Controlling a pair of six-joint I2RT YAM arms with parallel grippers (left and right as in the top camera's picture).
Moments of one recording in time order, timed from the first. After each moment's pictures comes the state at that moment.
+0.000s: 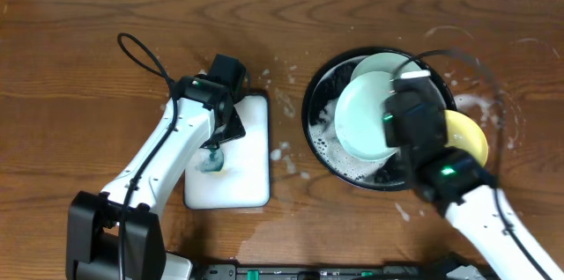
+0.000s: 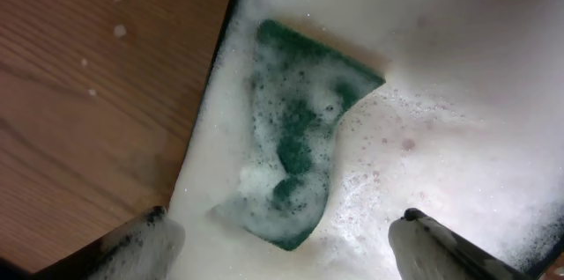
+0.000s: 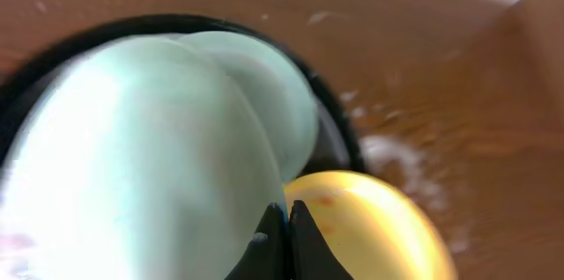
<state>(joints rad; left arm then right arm) -0.30 1.60 1.17 -1.08 -0.24 -0.69 0.45 1.13 0.86 -0.54 0.52 0.17</state>
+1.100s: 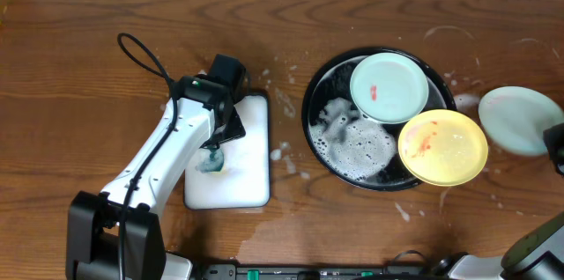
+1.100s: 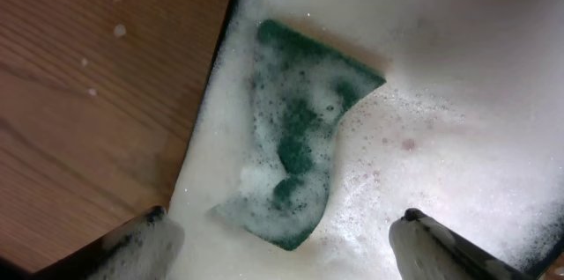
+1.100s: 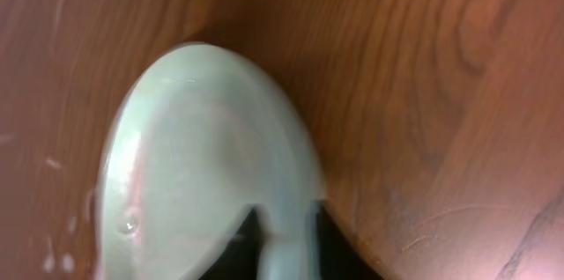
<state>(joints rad) -0.30 1.60 1.17 -1.08 -0.24 -0.69 -0.80 1.59 0.93 -0.28 -0.11 0.47</state>
